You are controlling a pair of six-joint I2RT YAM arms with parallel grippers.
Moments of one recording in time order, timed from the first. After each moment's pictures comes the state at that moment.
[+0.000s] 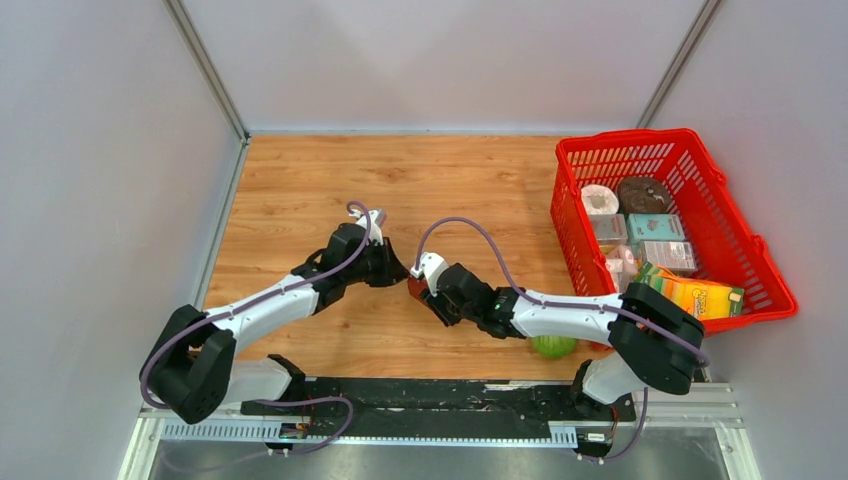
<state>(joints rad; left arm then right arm) -0.58 1.25 0.60 0.04 0.25 -0.64 1.05 1.47 0.70 0.03 0.17 0.06</state>
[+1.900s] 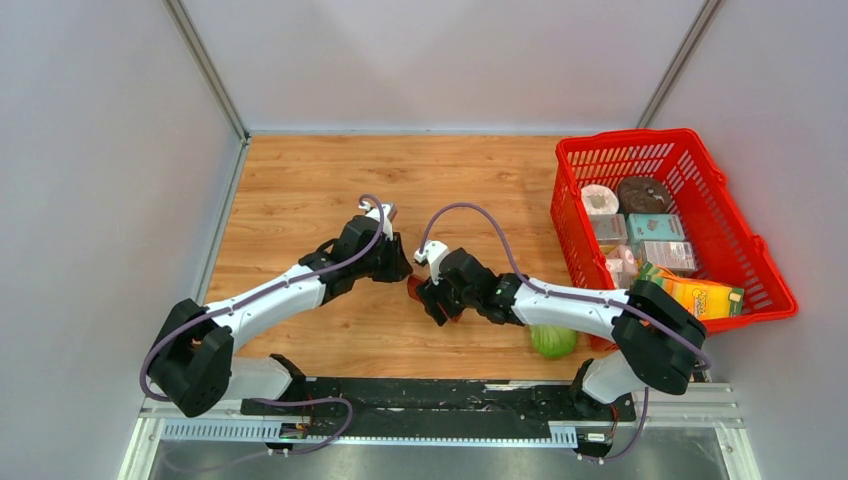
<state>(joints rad) -0.66 1.29 0.74 -0.14 0.07 -0.55 0.98 1.47 0.76 -0.06 0.03 0.13</state>
